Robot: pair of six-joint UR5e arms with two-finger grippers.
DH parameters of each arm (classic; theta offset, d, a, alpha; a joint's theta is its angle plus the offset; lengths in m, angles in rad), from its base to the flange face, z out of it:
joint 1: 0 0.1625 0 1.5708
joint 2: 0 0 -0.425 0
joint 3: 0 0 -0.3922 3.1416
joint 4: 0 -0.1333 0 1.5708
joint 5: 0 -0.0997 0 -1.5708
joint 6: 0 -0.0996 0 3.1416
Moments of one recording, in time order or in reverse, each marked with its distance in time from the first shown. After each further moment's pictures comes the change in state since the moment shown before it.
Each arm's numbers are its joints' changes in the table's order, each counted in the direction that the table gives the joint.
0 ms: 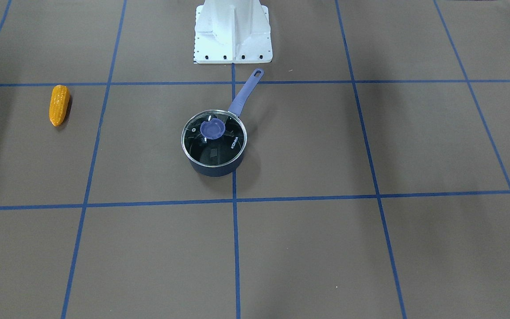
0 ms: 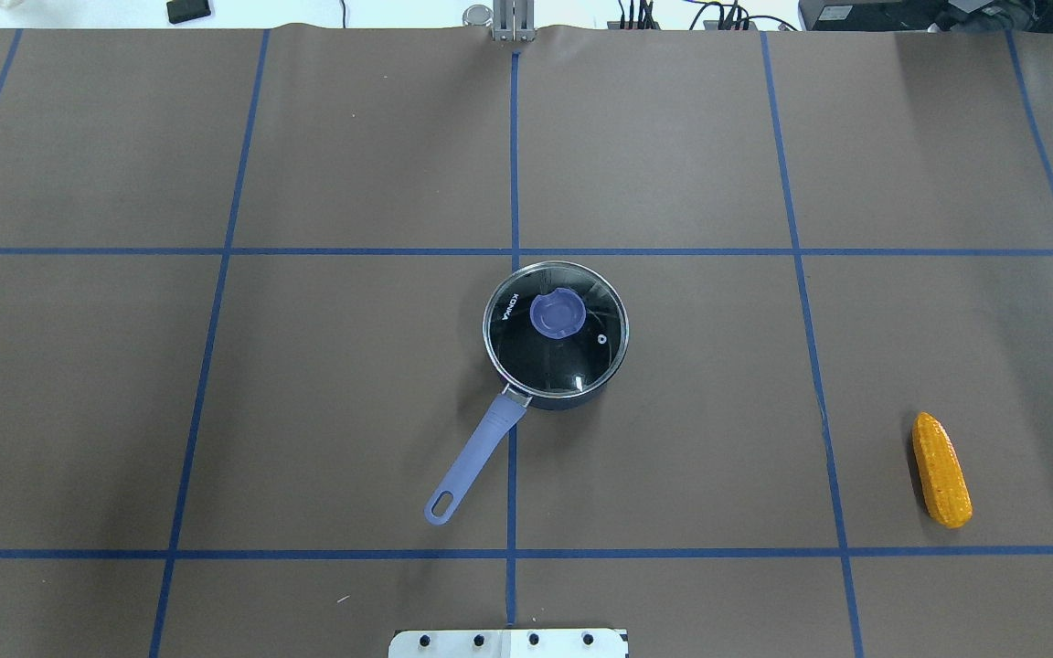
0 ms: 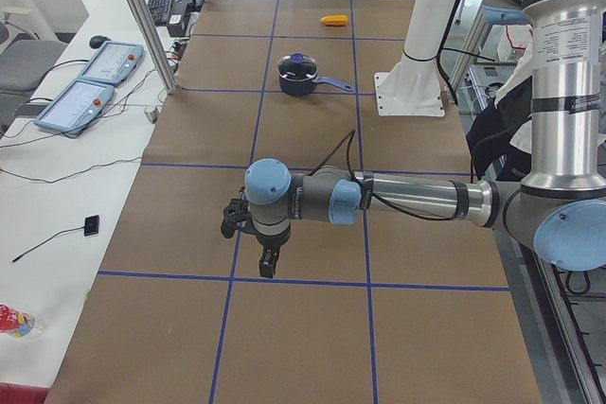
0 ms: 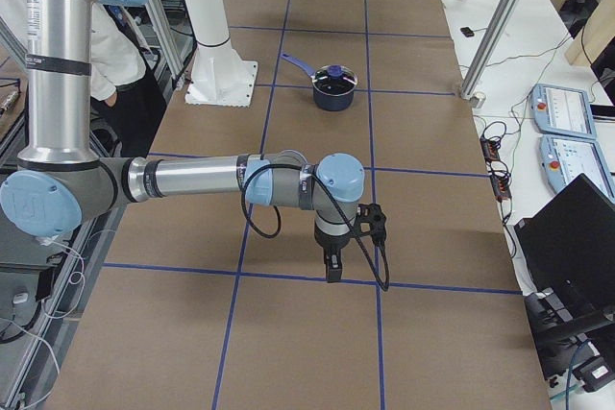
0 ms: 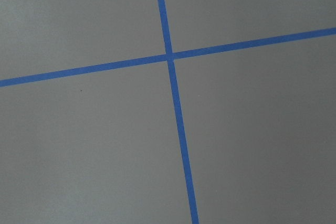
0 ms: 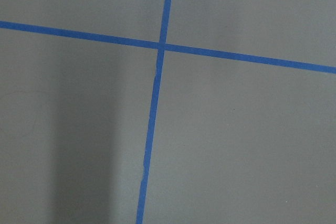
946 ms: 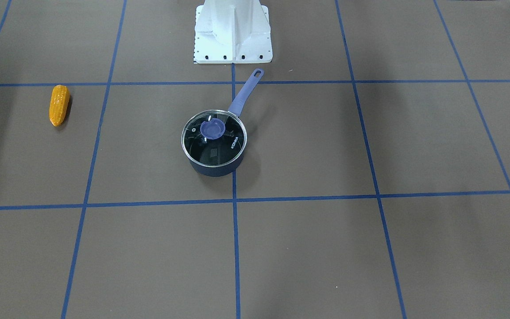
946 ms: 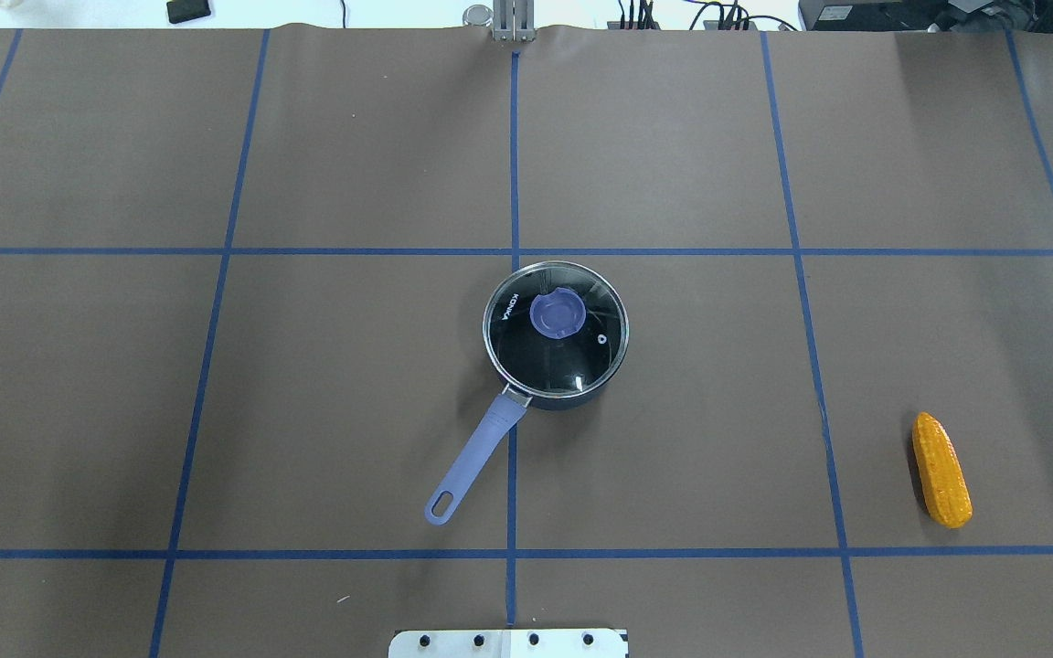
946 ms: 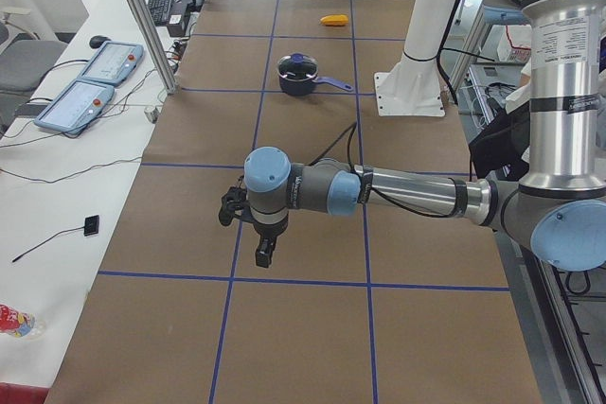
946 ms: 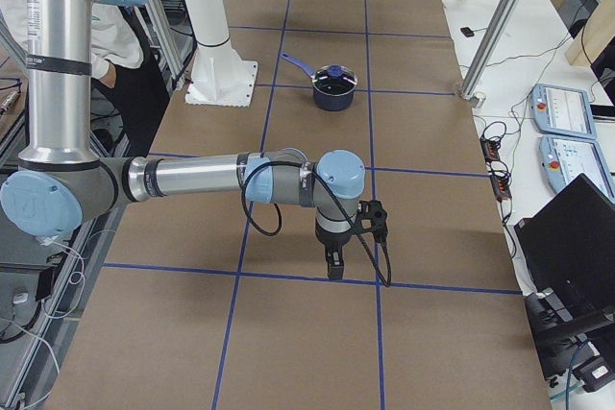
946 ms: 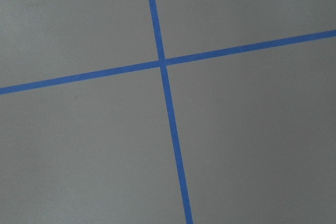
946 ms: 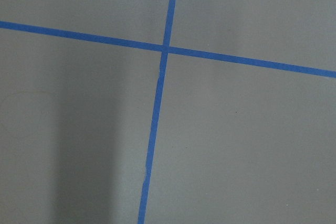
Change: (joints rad) left arm 0.006 -0.014 -0.046 0.004 0.008 0.008; right arm 0.001 0.005 0.012 -0.006 -0.004 0.005
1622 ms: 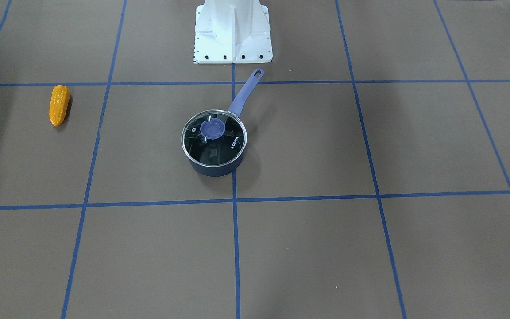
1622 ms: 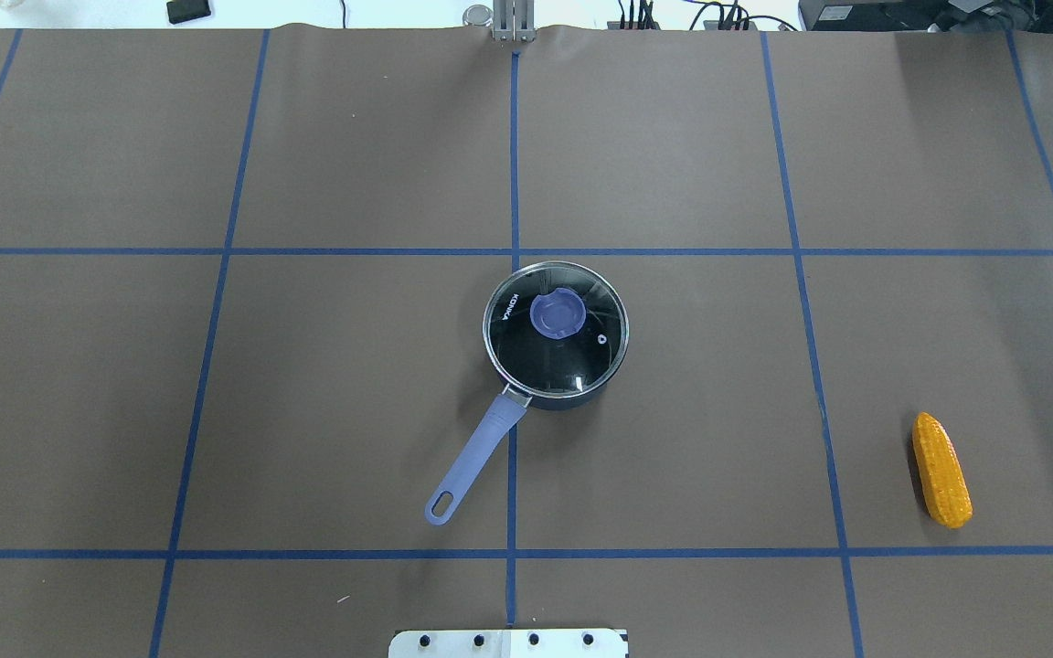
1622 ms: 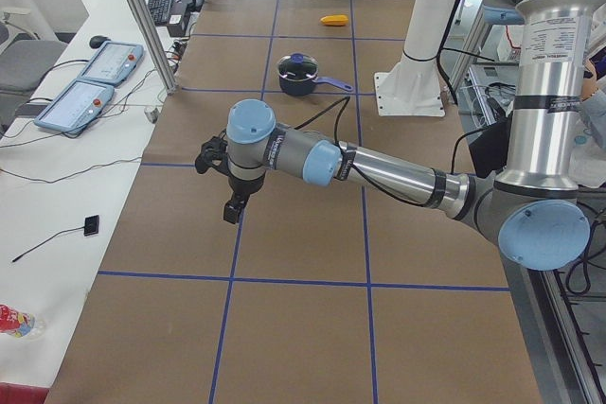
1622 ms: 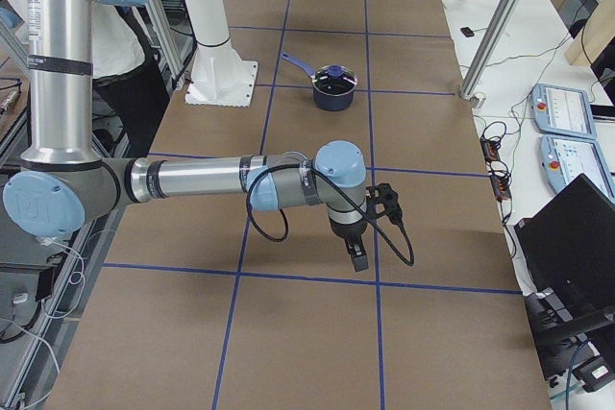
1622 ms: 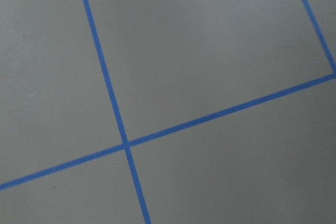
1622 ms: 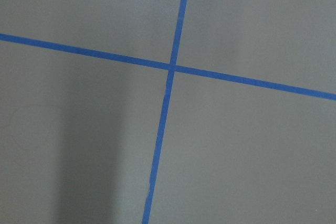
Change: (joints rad) left arm 0.002 -0.125 -0.027 0.070 0.050 0.002; right arm -0.001 0.009 -0.043 -0.280 -0.012 -0.007
